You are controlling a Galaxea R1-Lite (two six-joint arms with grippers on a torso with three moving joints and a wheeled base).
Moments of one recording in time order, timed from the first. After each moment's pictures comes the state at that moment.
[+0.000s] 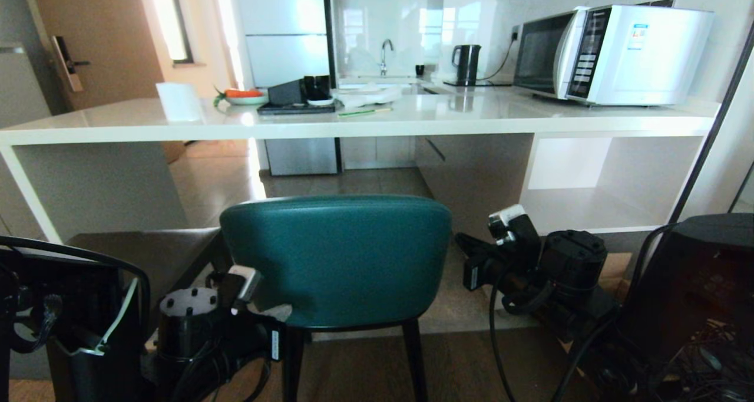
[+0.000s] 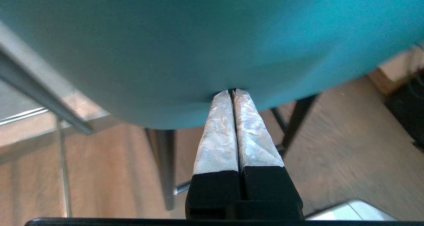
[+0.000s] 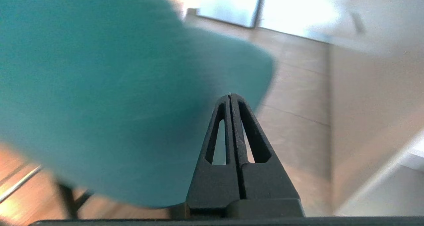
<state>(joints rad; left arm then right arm) -0.41 2.10 -0.19 -1.52 -0.02 -0.13 0.48 2.12 -0.58 -1.50 0.02 -0.09</state>
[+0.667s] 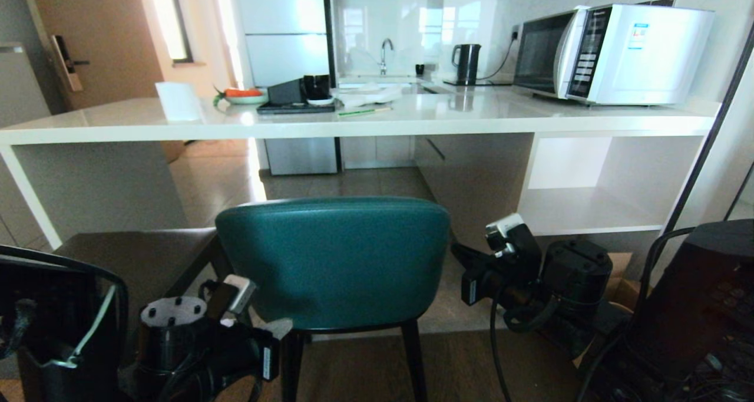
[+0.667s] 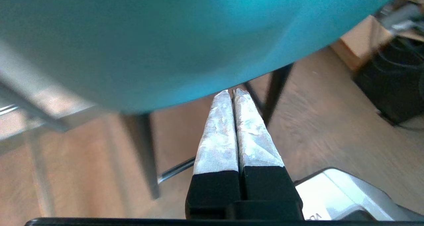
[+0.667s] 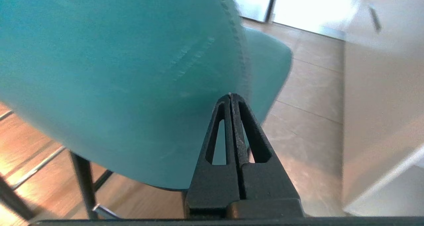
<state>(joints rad) -0.39 2.03 -0.10 -1.52 -0.11 -0.12 0.52 2.08 -0.52 -1.50 0.00 -0.09</state>
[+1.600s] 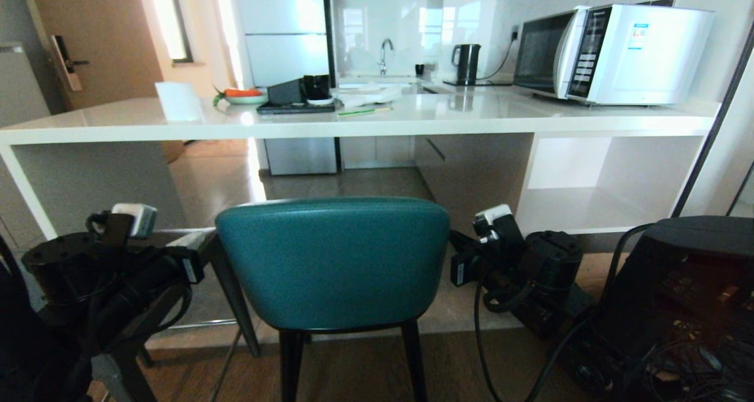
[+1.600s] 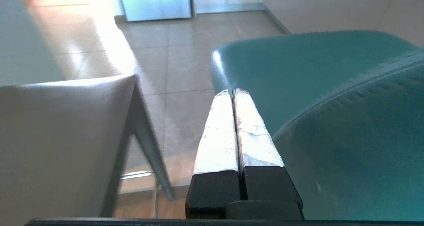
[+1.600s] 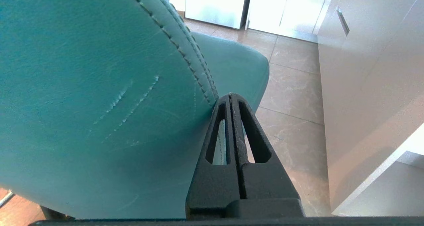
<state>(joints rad) 0.03 1.95 -0.35 -1.52 -0.15 0.01 0.51 2.17 -0.66 -1.50 -0.08 -0.09</state>
